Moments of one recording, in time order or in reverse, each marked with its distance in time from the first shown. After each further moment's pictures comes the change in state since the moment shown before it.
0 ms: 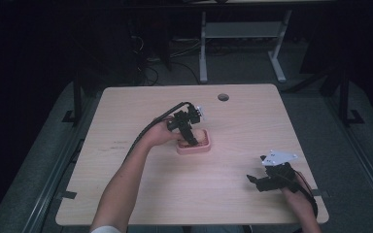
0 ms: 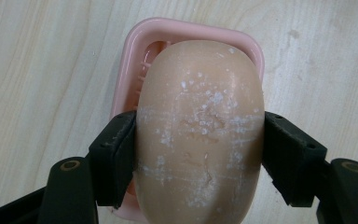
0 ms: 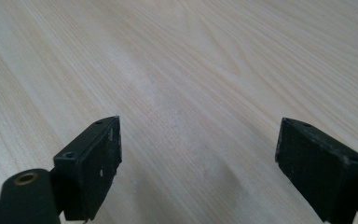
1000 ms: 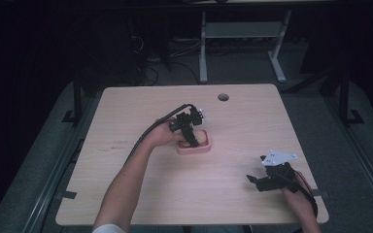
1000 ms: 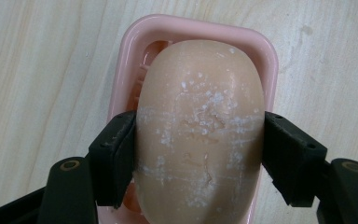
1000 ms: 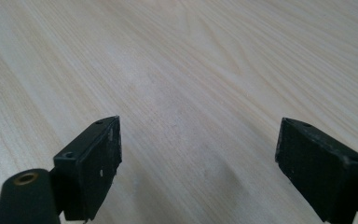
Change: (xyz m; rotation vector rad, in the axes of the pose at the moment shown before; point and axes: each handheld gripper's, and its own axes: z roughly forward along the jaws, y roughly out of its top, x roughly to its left) left arm 0.000 0.003 0.012 0.021 0.002 0.020; right arm 0.000 0.000 0.000 0.003 0.002 -0.007
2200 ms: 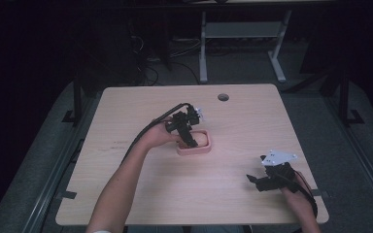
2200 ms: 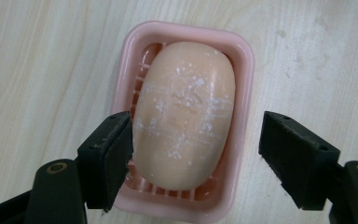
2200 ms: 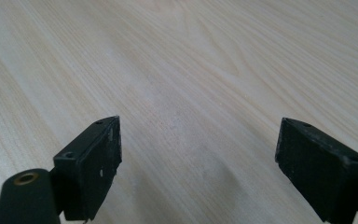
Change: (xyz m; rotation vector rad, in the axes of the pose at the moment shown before) left arm -0.010 -0.011 -0.020 -0.042 0.012 -0.003; right arm 0.001 0.001 0.000 0.002 -0.011 0.003
